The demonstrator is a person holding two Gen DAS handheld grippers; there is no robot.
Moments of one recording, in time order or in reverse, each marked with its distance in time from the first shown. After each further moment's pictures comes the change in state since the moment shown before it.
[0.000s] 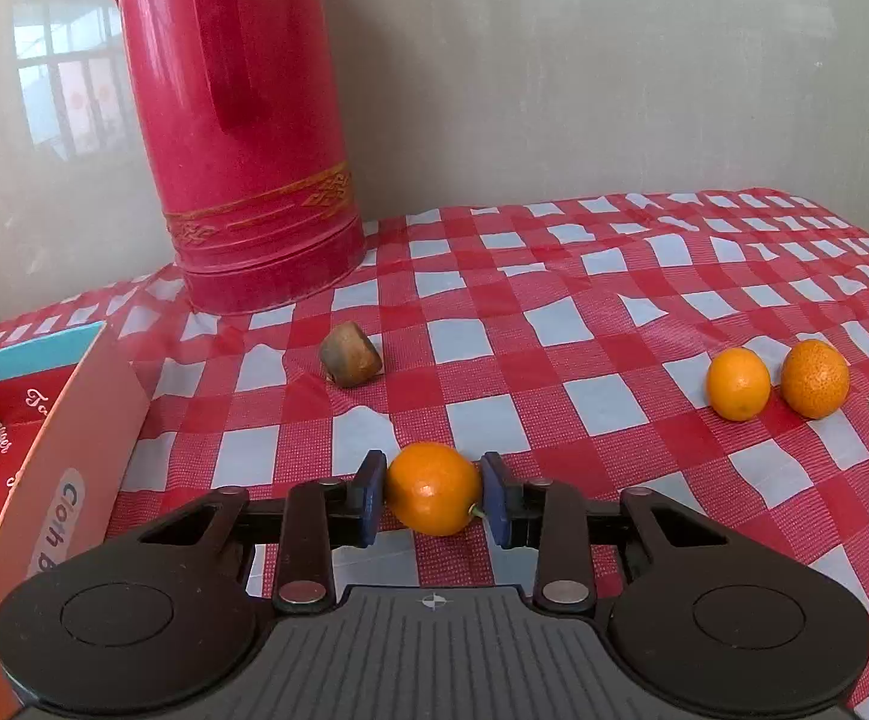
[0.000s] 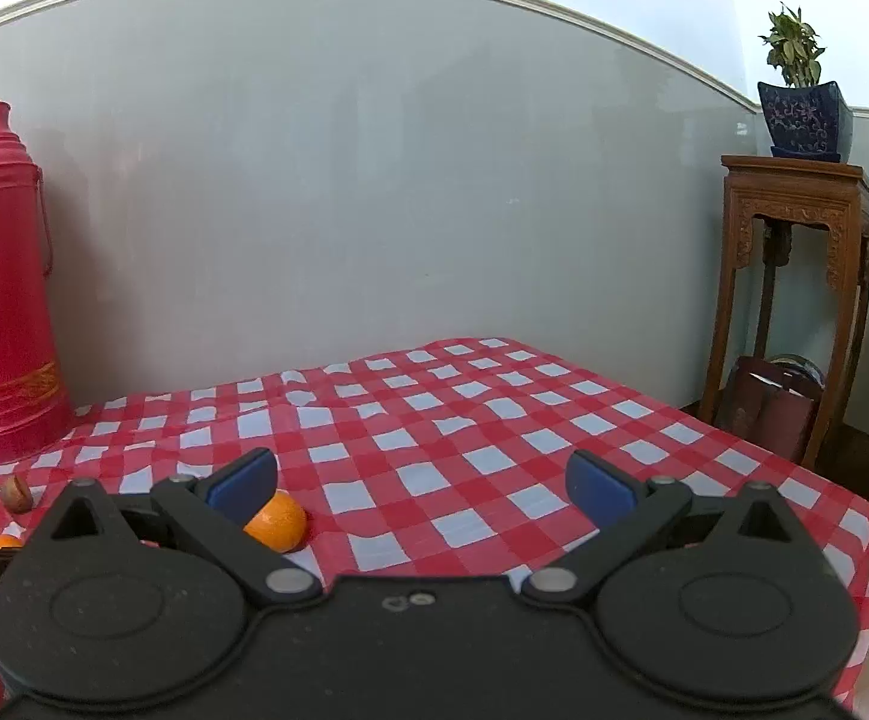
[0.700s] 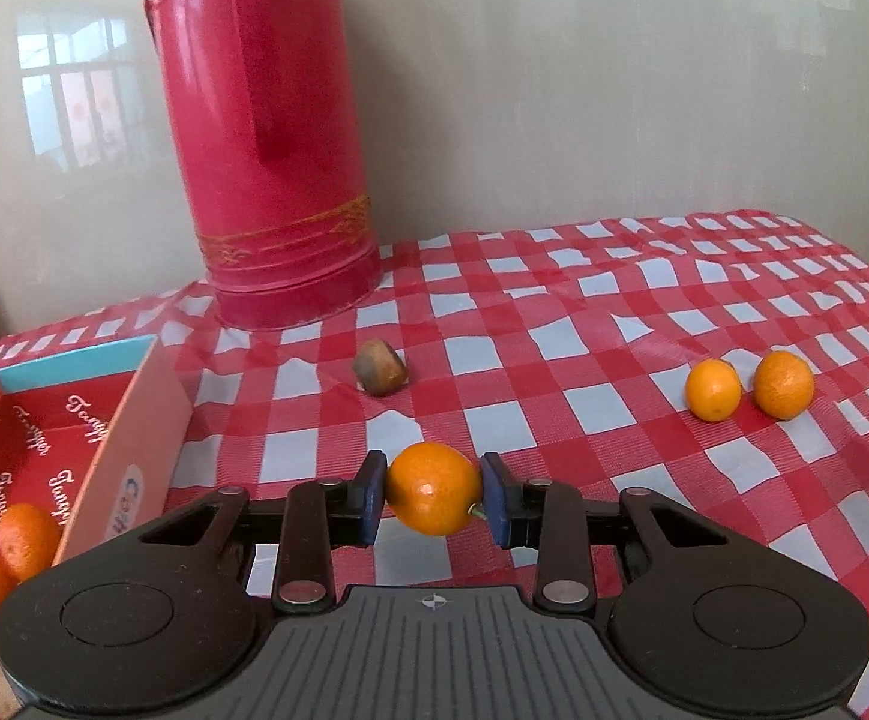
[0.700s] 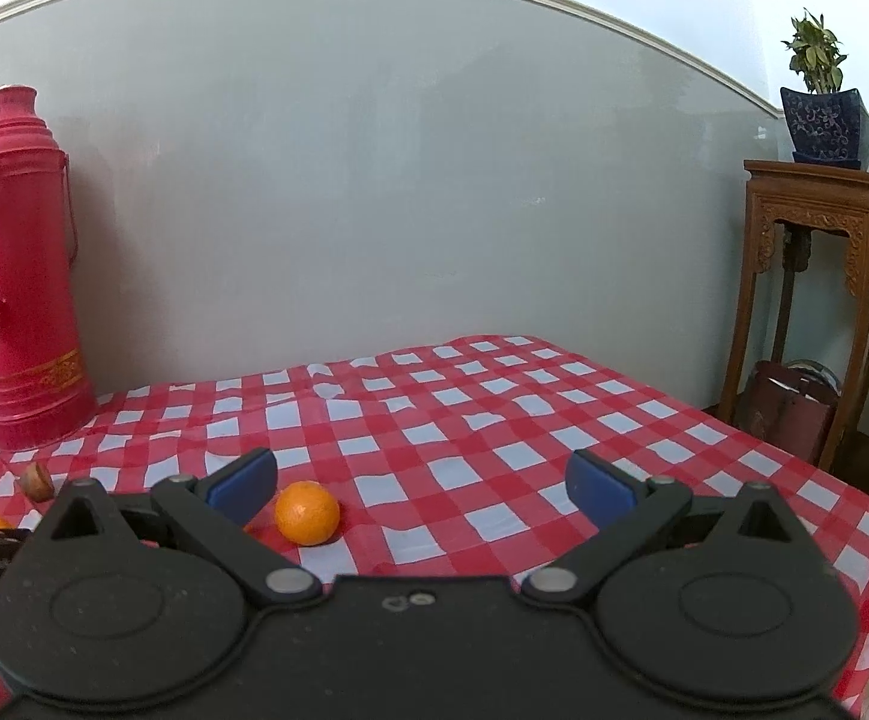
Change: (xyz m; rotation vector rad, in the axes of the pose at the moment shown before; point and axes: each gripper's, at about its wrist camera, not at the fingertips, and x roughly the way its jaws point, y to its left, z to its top) left arm -0.036 0.016 0.001 -0.008 -0.033 -0.006; right arm -0.001 0.013 -0.001 -0.021 0.011 0.023
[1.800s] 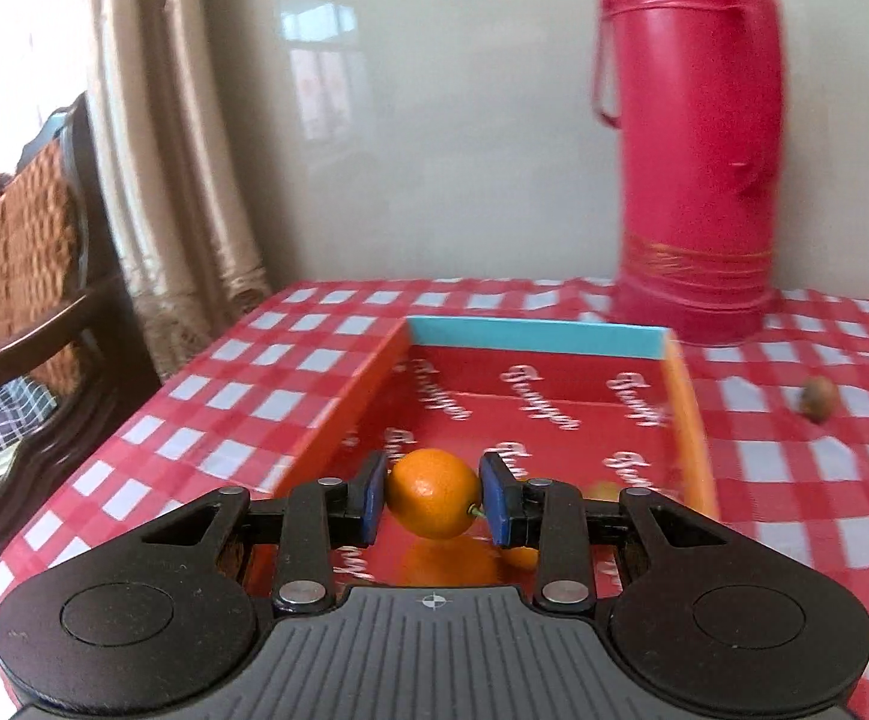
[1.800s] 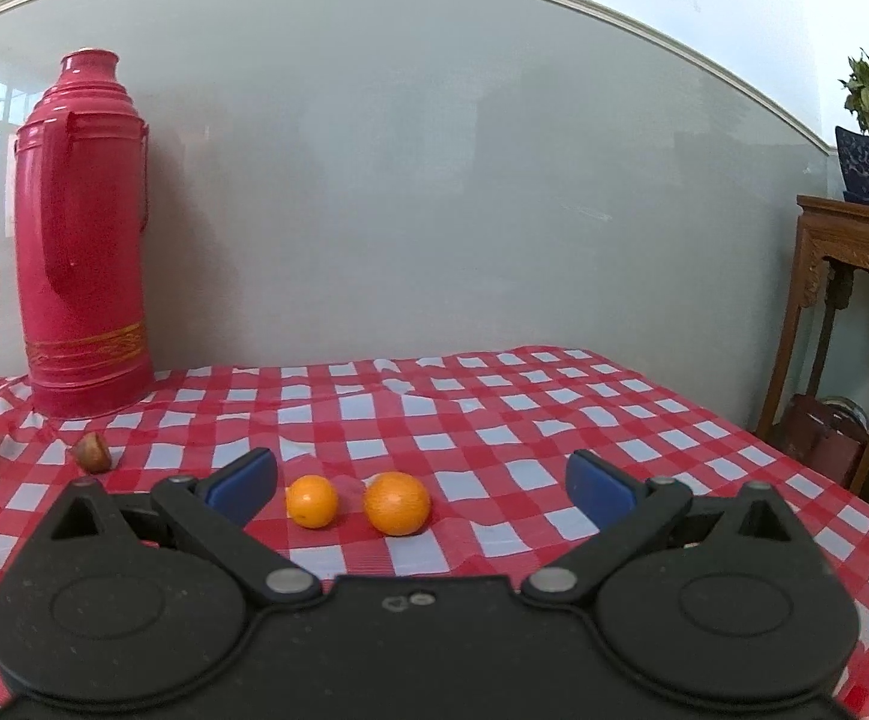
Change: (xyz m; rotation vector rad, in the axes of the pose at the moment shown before) left arm -0.039 0.185 -0.031 -0.225 -0.015 0.429; right arm -0.009 0.042 -0.003 -0.093 -0.013 0.072
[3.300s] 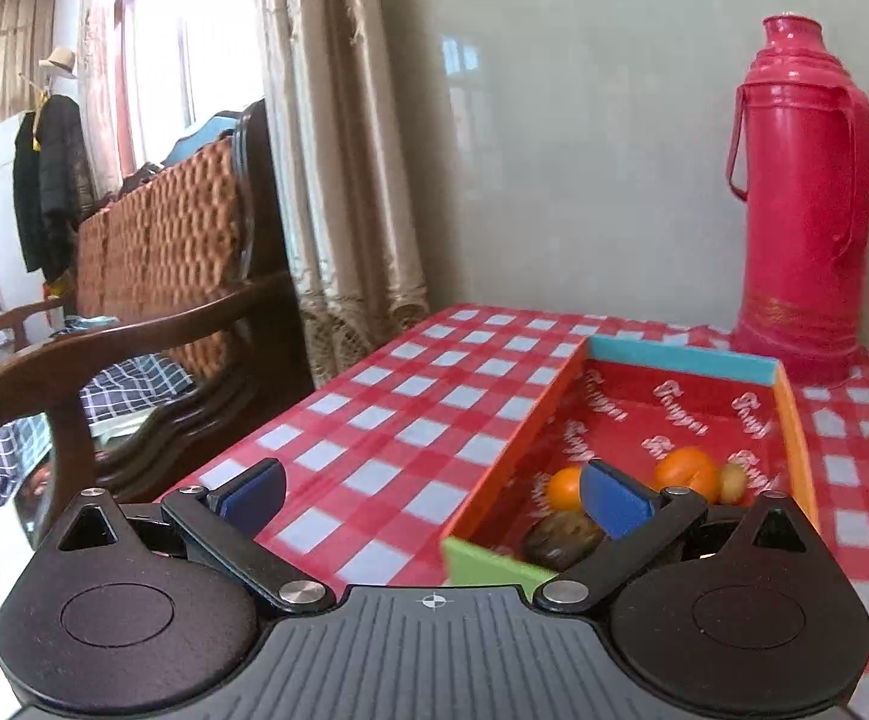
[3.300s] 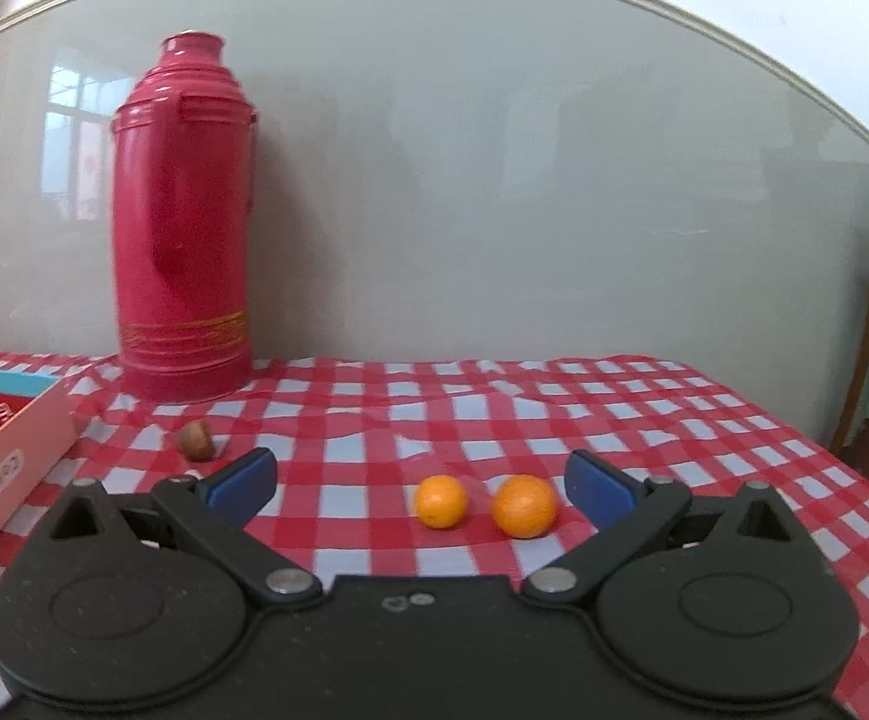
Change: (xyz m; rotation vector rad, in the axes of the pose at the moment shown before) left arm -0.079 0.066 -0.041 -0.114 -0.093 0.211; right arm -0.001 0.033 0.003 -0.068 0.017 0.180
